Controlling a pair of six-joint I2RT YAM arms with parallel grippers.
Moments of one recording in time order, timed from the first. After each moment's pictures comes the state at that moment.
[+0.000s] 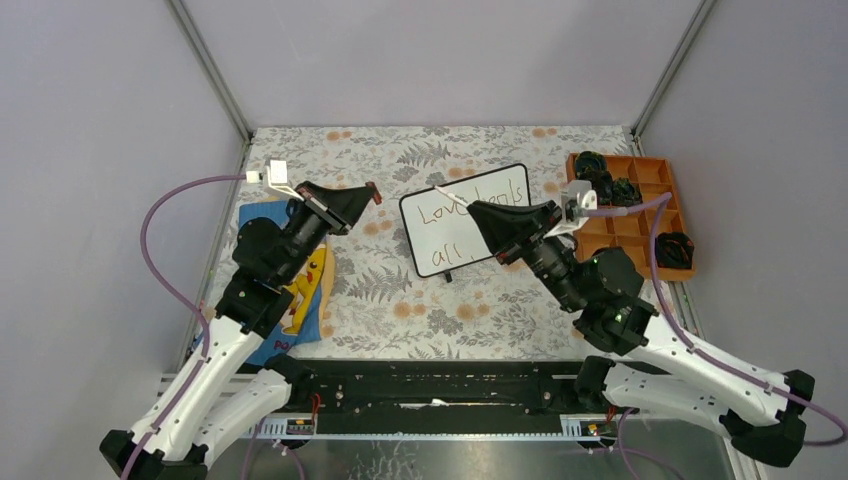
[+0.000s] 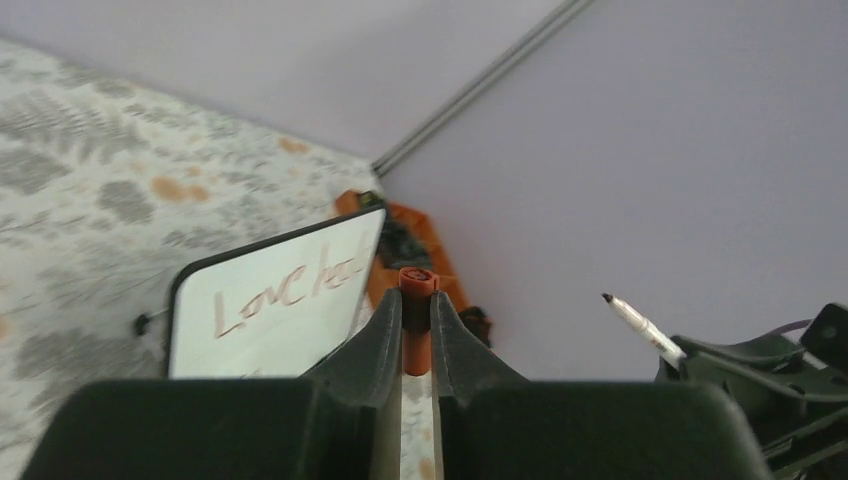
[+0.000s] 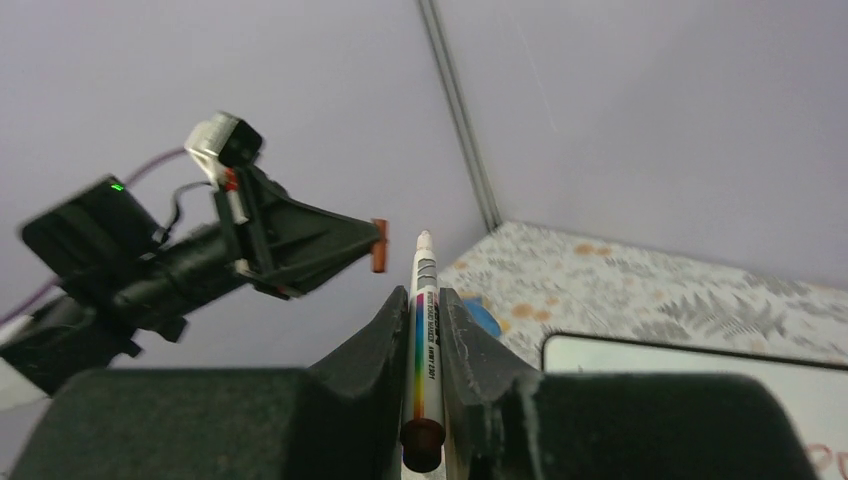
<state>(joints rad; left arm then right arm) -0.46 0.75 0.83 0.03 0.05 -0.83 0.95 0.78 0.82 0.29 0.21 0.29</state>
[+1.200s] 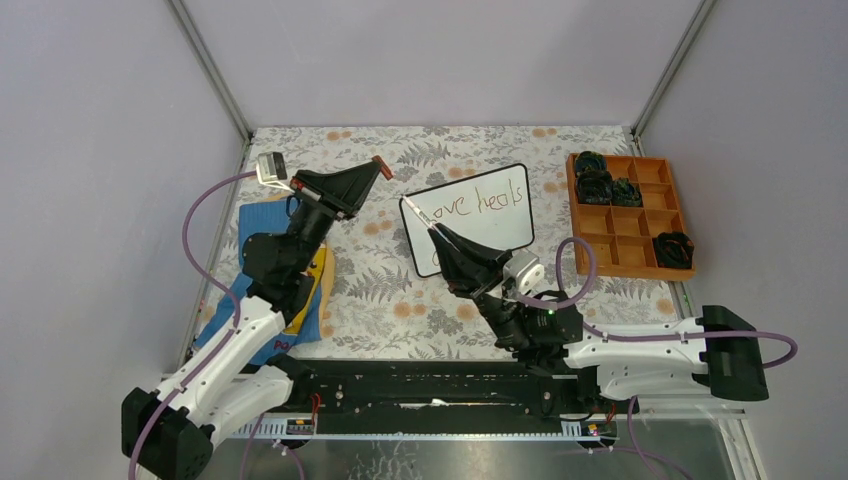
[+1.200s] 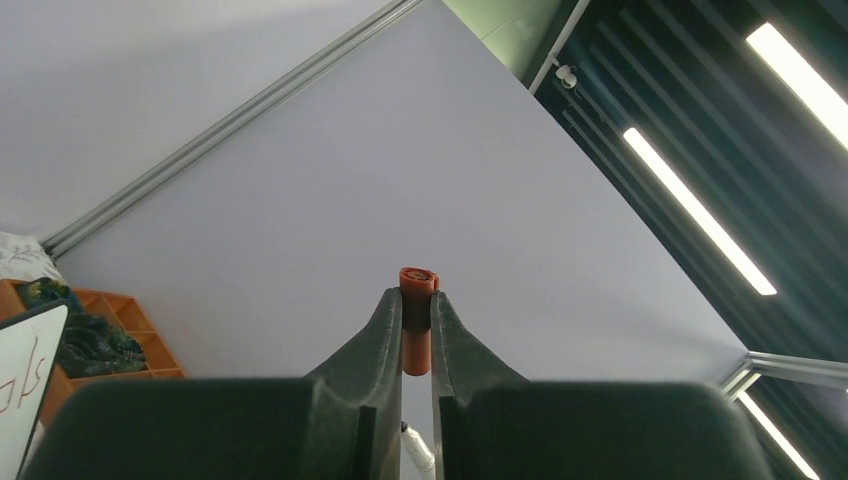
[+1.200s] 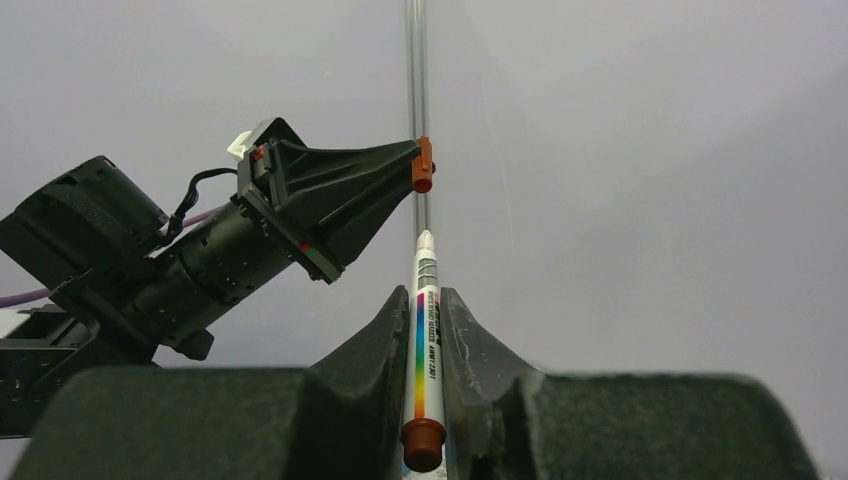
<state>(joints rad) -0.46 0.91 0.69 0.84 0.15 -1.31 1.39 1.12 0.64 1.23 0.53 -0.40</state>
